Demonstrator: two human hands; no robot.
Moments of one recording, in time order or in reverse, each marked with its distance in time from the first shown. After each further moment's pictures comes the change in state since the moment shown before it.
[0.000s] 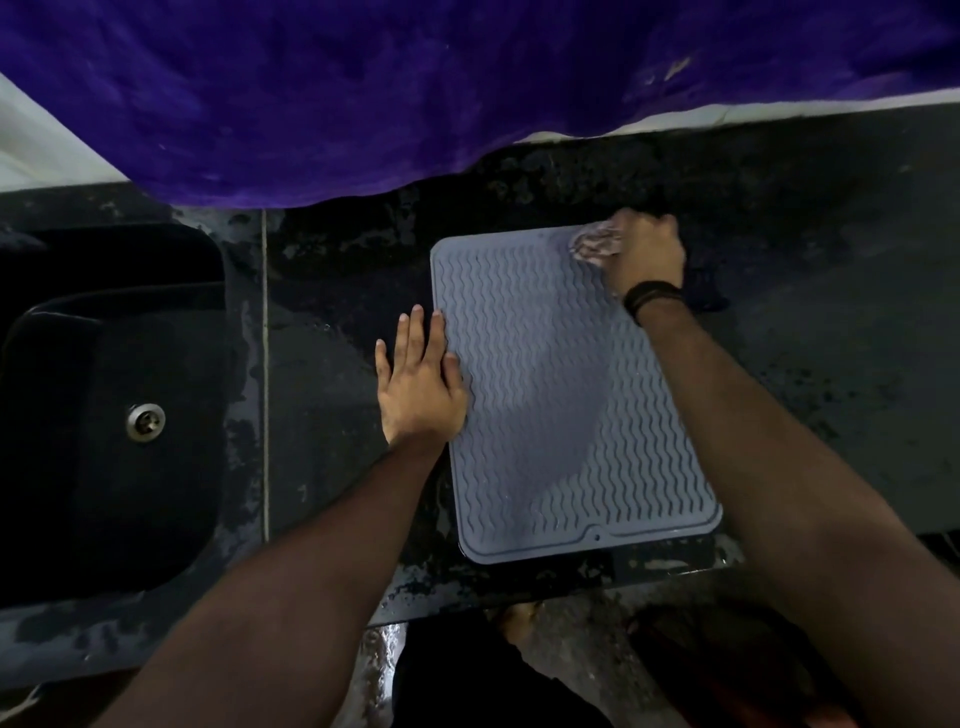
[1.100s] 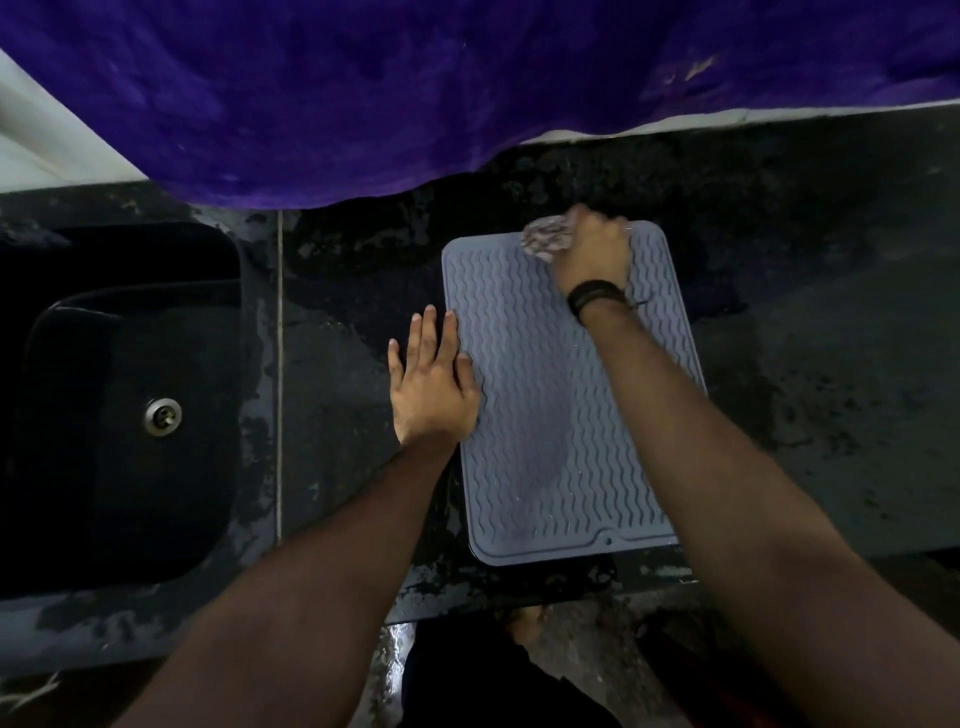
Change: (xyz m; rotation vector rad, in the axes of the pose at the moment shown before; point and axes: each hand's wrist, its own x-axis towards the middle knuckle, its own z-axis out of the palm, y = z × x) left_hand 0.000 0.002 -0.003 0.002 0.011 0.012; right_hand -0.012 -0.080 0.001 0.120 0.010 0.049
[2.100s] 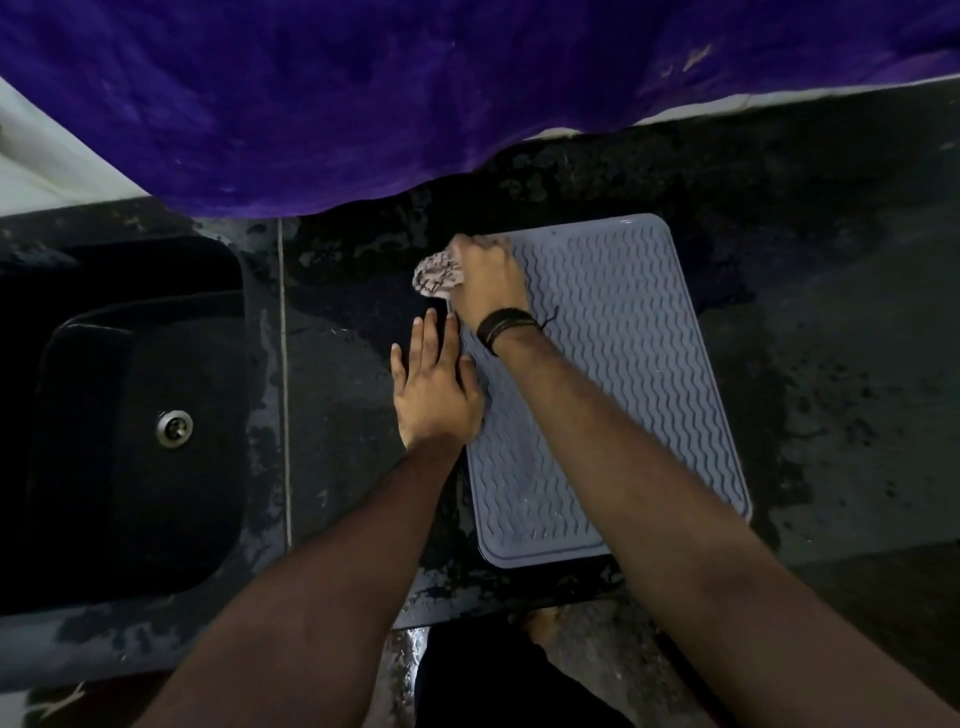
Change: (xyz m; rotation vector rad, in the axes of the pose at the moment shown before) left_hand 0.002 -0.001 0.001 0.027 -0.018 -0.021; right_hand -0.051 -0.086 0.023 0.177 -0.106 -0.305
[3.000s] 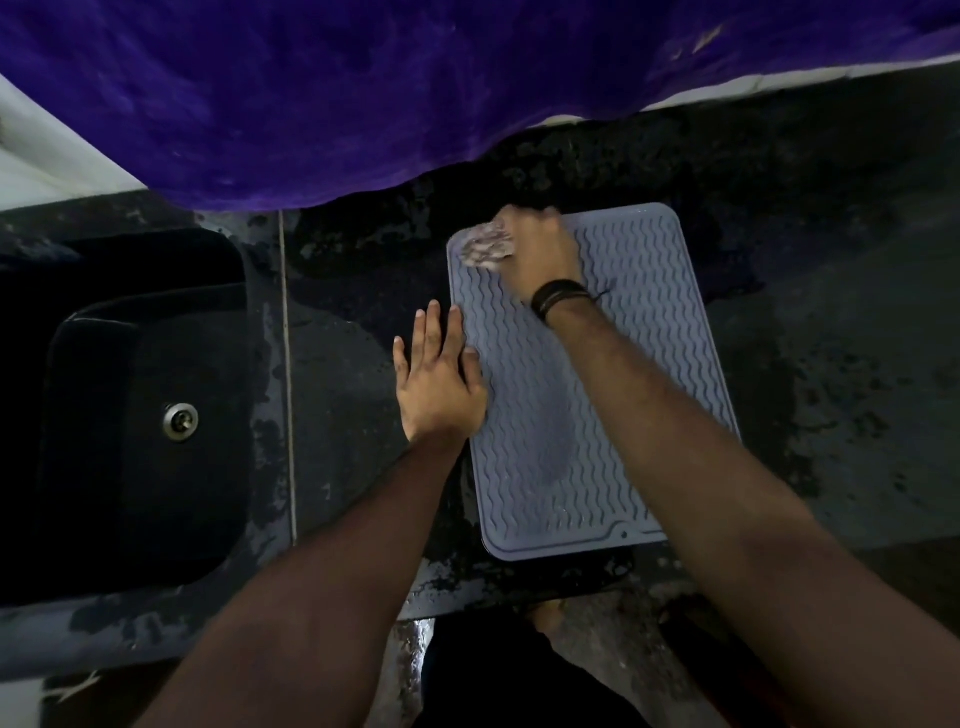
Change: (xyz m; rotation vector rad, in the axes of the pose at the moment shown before) left_hand -0.001 -0.001 0.001 -0.013 0.005 0.004; right_hand 0.018 0.053 -0.013 -0.054 0.001 0.017
